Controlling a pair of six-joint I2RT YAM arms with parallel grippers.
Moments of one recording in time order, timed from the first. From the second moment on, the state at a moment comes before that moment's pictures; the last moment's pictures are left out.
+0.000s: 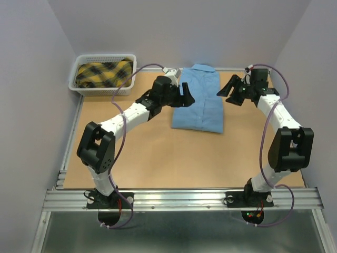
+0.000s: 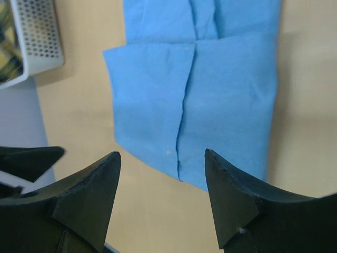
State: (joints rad) left arm -0.60 1.73 1.38 -0.04 0.20 -0.54; right arm -0.01 1.66 1.40 -0.46 -0.45 0.53
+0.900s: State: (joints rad) left arm -0.62 2.09 1.32 0.11 0.32 -0.66; right arm 0.09 1.92 0.74 0.63 -0.84 0.98
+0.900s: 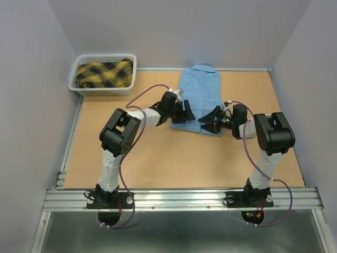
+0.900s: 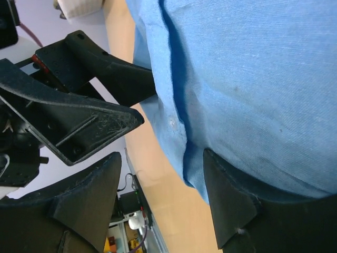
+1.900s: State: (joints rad) left arm -0.67 1.48 0.67 0.13 0.29 -0.78; right arm 0.23 1.28 0.40 0.43 -0.76 0.97
